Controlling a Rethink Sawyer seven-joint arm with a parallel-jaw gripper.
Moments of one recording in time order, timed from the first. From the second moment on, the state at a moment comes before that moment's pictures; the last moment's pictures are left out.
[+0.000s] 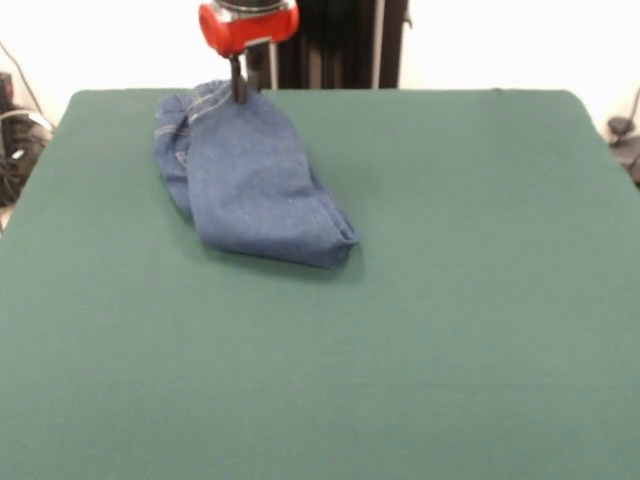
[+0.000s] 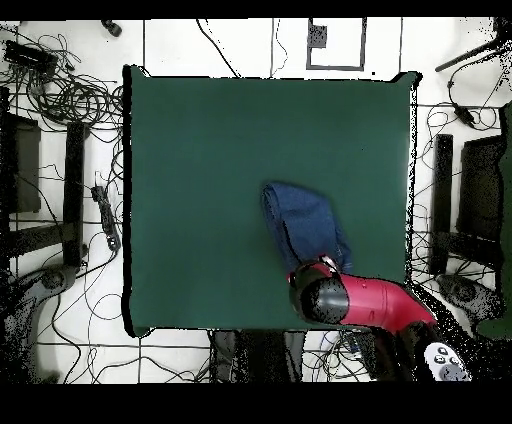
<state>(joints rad) -0.52 -0.75 0.08 2.00 -0.41 0.34 1.05</state>
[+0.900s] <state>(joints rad) -0.42 -0.71 0.08 1.81 -0.36 0.51 1.05</state>
